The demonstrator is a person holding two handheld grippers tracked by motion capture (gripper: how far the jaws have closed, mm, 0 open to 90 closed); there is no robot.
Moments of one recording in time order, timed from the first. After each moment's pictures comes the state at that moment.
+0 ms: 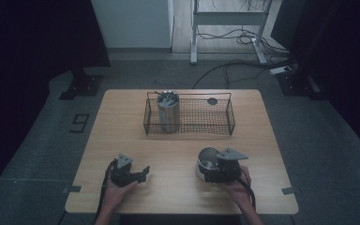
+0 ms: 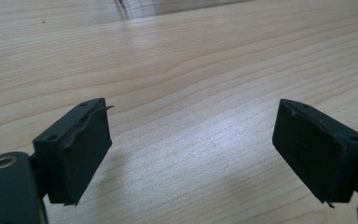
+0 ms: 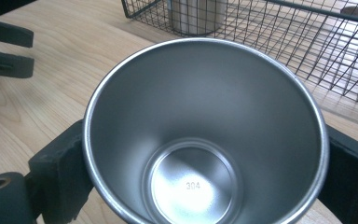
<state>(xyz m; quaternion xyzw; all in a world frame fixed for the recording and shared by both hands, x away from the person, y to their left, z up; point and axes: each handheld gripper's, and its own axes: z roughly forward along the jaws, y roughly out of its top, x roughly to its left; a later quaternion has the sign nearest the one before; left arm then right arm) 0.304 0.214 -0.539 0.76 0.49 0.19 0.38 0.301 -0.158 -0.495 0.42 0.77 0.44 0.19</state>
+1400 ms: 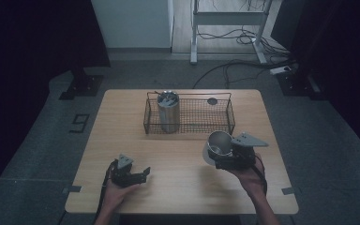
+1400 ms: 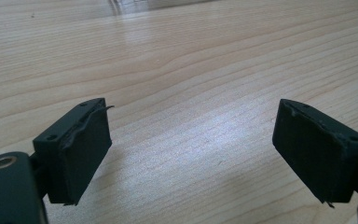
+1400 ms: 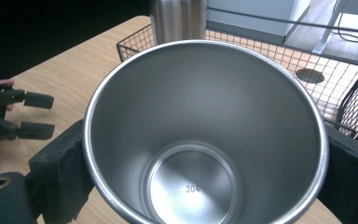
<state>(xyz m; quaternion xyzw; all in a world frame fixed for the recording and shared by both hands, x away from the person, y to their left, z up) 0.303 0.213 -0.540 0.76 0.49 0.18 0.39 0.305 -0.184 -0.421 0.41 0.74 0.48 0.21</state>
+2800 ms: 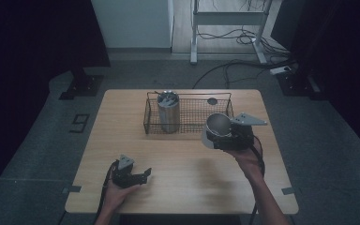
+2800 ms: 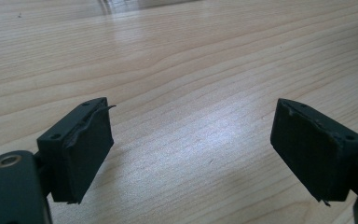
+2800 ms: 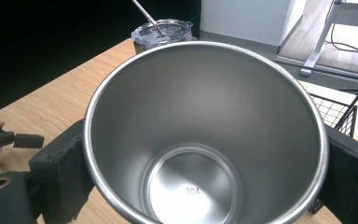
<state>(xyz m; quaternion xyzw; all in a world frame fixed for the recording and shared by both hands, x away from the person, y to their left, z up) 0.302 0.211 -0.540 0.76 0.48 0.18 0.39 0.346 -0.178 -0.387 0.42 0.73 0.49 0.22</state>
